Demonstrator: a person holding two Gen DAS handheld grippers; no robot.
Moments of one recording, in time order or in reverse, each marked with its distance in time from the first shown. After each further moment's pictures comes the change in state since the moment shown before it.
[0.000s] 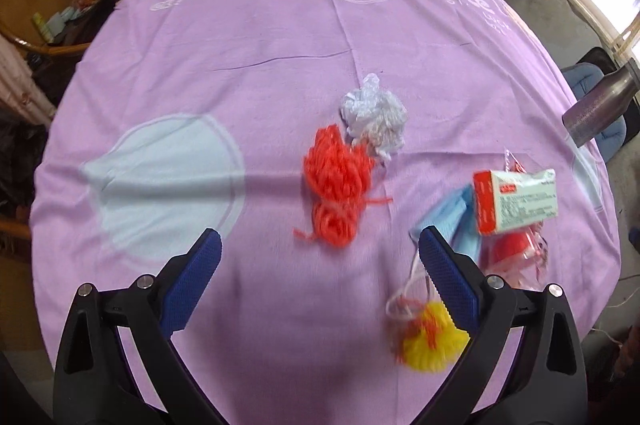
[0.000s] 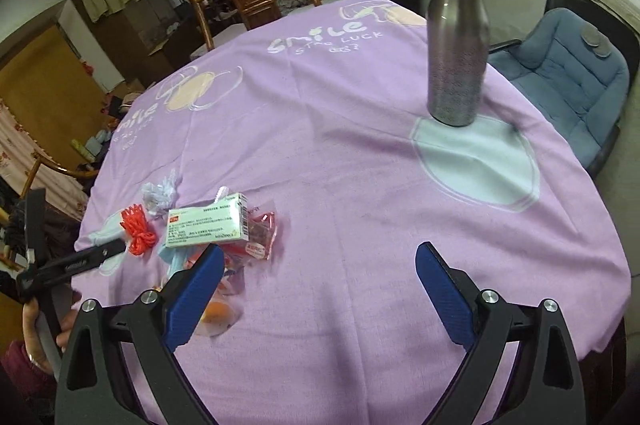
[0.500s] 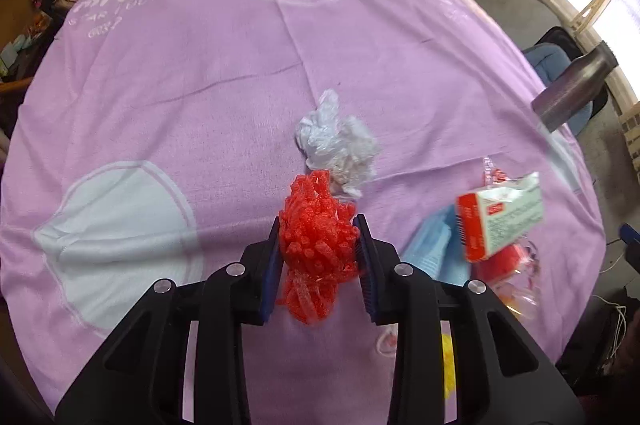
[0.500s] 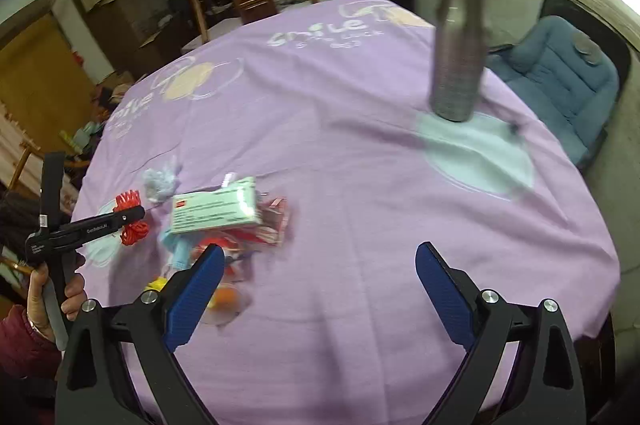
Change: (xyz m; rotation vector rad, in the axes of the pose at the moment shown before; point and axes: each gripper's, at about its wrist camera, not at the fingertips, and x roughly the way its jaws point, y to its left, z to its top) left arm 0.009 -0.005 0.017 0.119 -0.025 -0.144; right arm -0.002 0.029 -0.009 -0.033 0.013 -0.027
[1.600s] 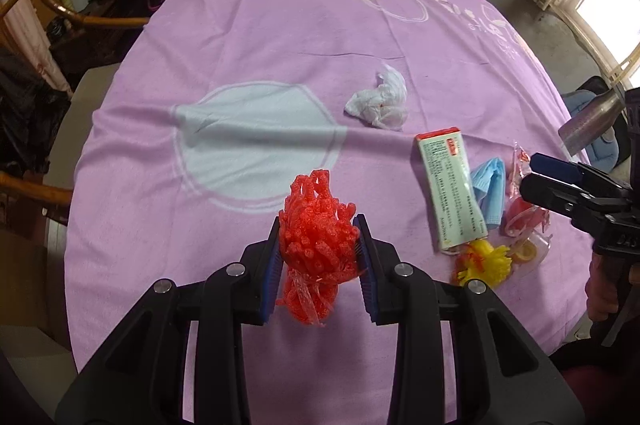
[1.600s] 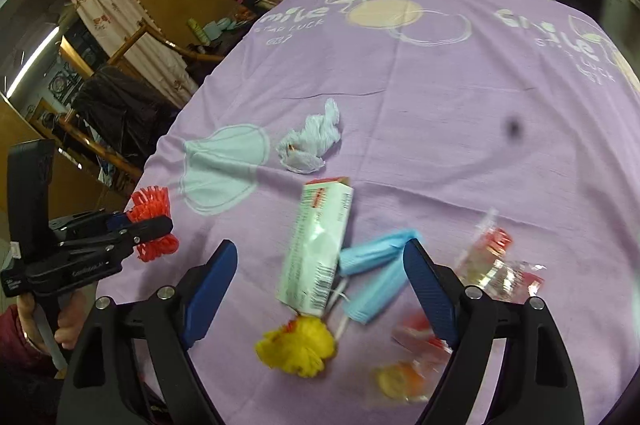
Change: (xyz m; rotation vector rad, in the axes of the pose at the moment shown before) left arm -0.082 0.057 -0.082 -0.218 -0.036 0.147; right arm 0.093 0.164 0.028 -0.421 0.203 0.385
